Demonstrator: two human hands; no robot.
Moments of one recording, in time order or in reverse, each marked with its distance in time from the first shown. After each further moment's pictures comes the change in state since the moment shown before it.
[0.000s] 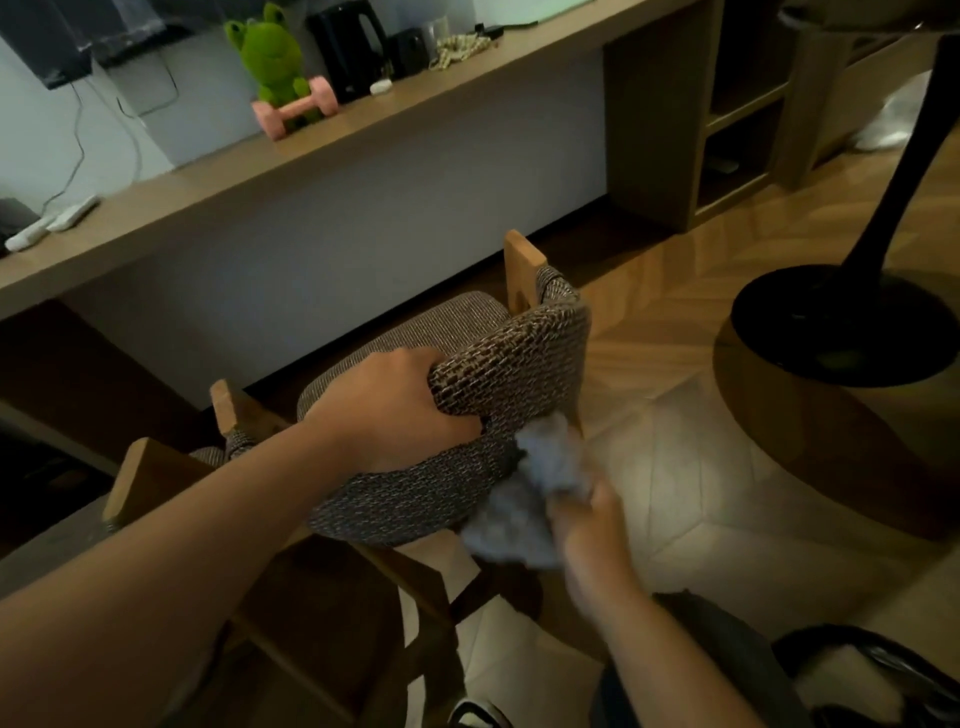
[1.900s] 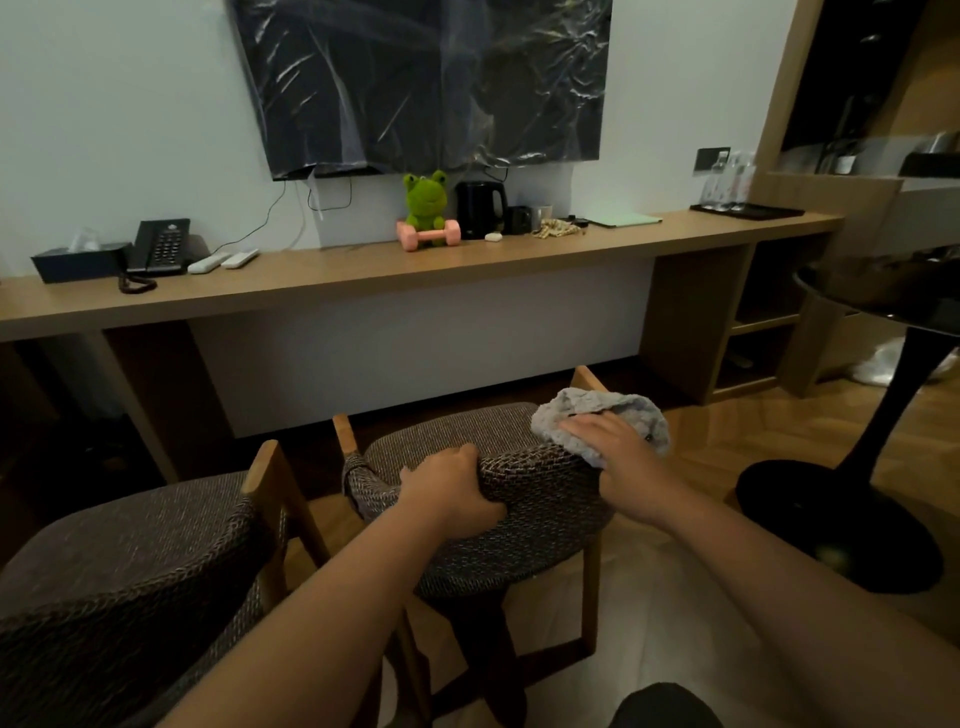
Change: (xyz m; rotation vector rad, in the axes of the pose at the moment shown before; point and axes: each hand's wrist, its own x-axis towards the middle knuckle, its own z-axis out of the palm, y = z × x) left_hand -0.074 -0.068 0.013 -0.102 0.156 -0.166; right_hand -0.009 -0.143 0.047 -1.396 -0.339 -0.794
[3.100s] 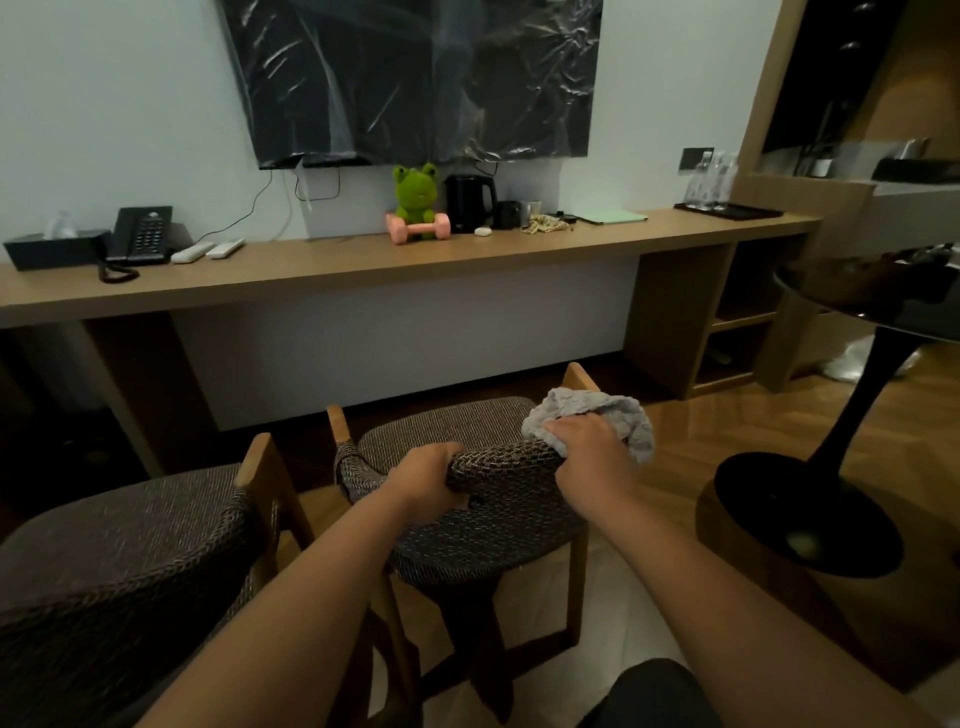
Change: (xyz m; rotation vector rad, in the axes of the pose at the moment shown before) left_hand 0.008 -0.037 0.001 -0.268 -0.037 0.130; right_hand -0.005 -0.050 0.016 -0.059 0.242 0.183
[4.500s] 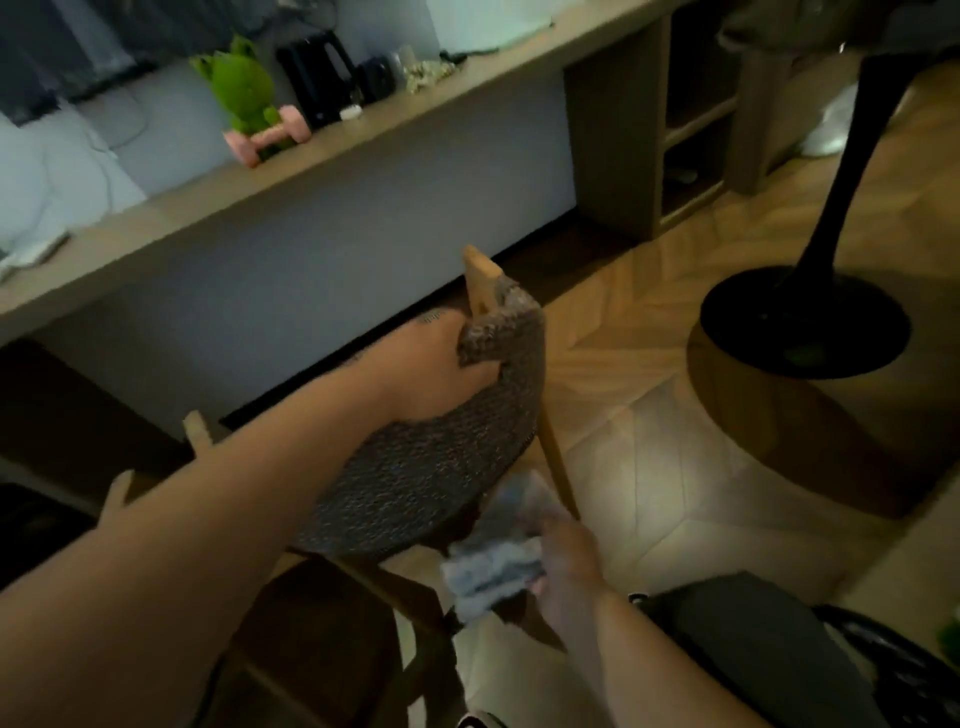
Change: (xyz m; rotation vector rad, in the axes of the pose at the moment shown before) left_hand 0.114 0.133 0.039 0.493 -0.200 0.072; right_hand -0.072 0.082 0.132 1.526 -0.107 1.313
